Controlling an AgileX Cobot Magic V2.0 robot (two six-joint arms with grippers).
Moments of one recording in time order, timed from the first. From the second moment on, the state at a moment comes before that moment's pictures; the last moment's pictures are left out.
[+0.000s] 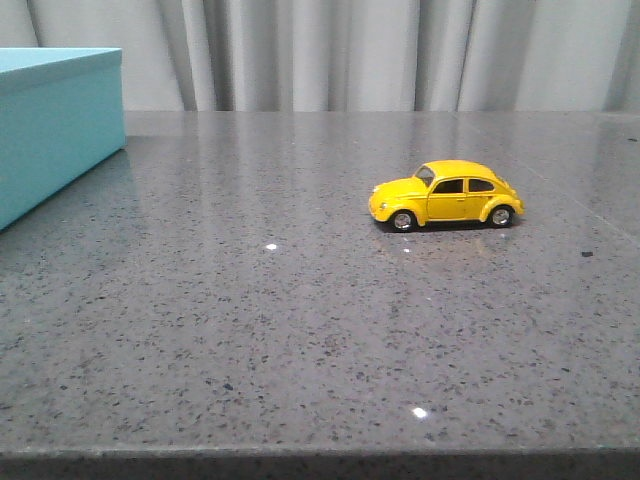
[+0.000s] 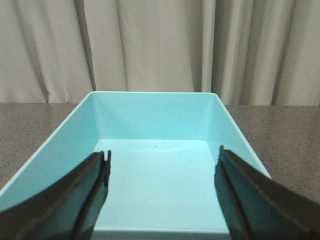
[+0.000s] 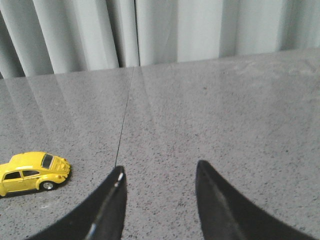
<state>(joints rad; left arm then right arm) 0.01 0.28 -0.32 -0.15 0.12 0.08 0.00 0.11 -0.30 0.05 0.39 0.13</state>
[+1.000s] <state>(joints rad) 0.01 0.28 -0.32 -0.16 0.11 0.08 0.16 1.09 -1.07 0.11 0.90 0.12</state>
